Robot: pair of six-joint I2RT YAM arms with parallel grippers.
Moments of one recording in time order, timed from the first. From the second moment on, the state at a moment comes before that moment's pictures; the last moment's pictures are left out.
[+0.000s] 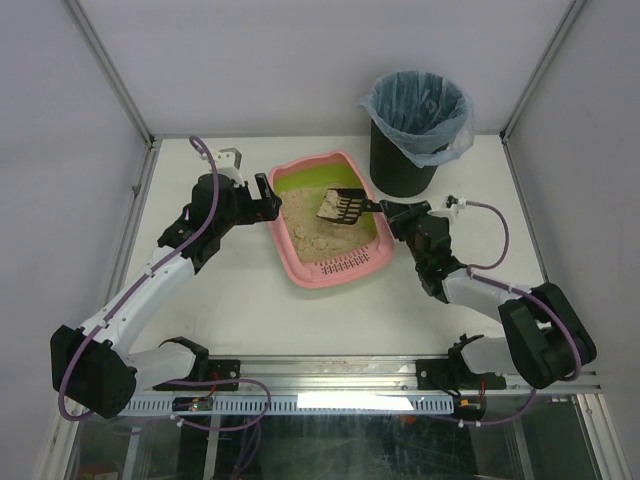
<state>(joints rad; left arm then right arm) -0.42 1.15 0.94 -0.21 -0.07 -0.42 0.49 1.31 0.48 0.66 0.29 1.20</state>
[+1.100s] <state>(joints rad) -0.42 1.14 0.94 -0.21 -0.06 -0.42 0.29 1.34 0.42 0.85 -0.10 1.41</state>
